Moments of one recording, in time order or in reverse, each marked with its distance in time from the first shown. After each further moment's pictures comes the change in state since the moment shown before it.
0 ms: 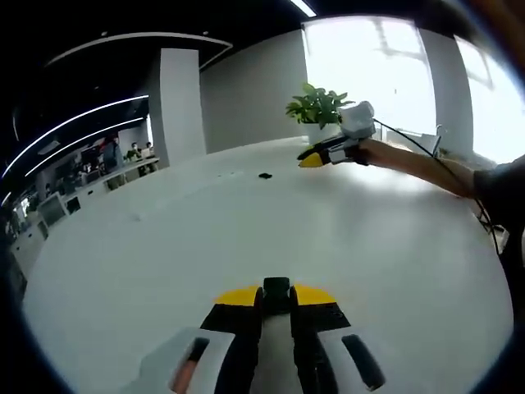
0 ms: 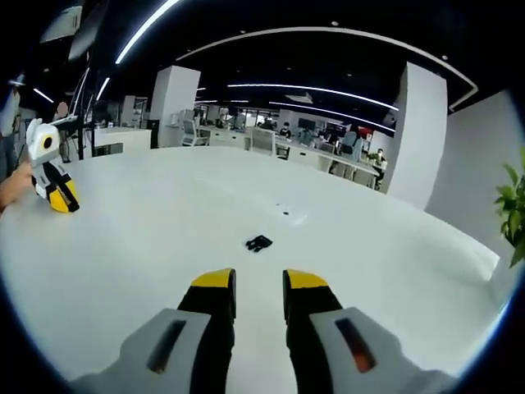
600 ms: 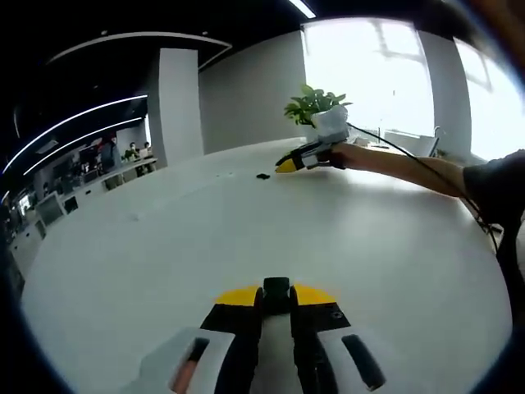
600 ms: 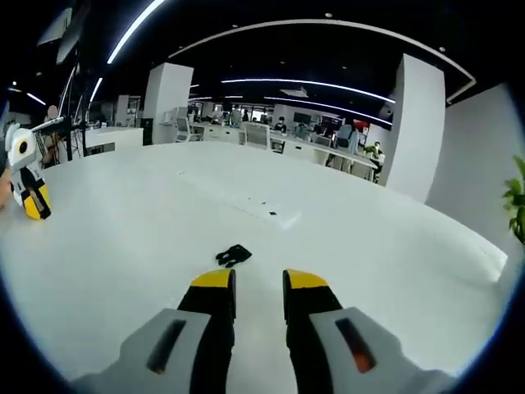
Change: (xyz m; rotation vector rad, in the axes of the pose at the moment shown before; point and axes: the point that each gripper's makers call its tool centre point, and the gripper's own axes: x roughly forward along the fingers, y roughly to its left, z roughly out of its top) left arm -0.001 -0.001 0.000 -0.003 -0.004 -0.014; right arm 0.049 -0.016 -0.003 0.026 0.023 -0.011
